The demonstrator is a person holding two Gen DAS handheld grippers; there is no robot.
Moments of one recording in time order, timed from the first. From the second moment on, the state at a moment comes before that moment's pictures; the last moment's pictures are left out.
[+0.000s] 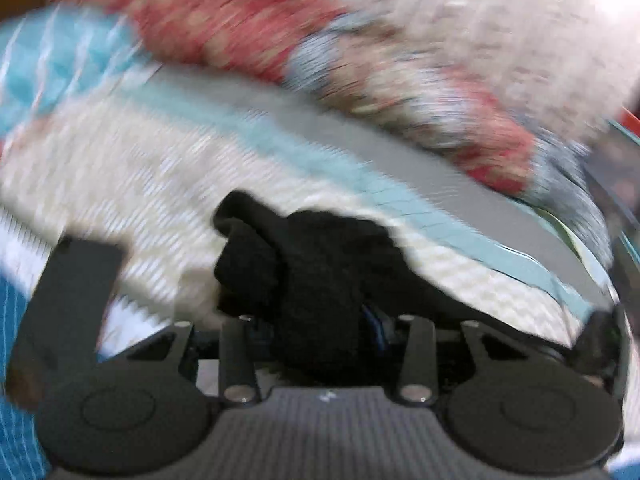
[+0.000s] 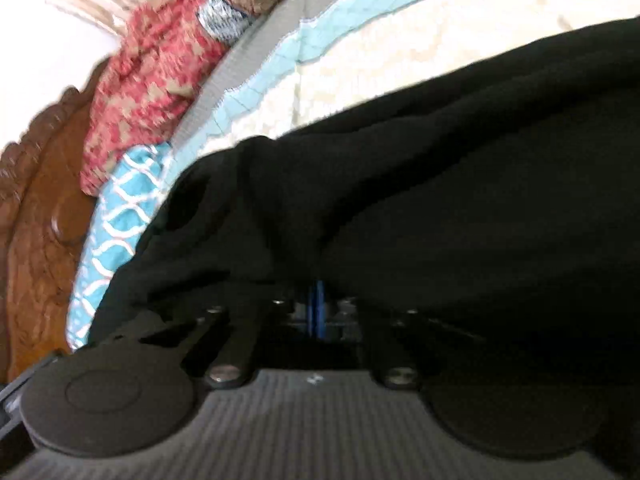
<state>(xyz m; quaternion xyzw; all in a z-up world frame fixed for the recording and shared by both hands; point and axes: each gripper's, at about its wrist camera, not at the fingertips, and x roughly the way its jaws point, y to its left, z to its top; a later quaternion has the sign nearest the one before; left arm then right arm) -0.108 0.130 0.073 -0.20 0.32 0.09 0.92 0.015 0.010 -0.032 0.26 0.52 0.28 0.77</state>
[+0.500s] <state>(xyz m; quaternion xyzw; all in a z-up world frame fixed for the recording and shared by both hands) -0.117 -0.059 0.061 0.05 0.36 -0.19 0.91 -0.032 -0.160 -0.004 0.33 0.40 0.17 0.84</state>
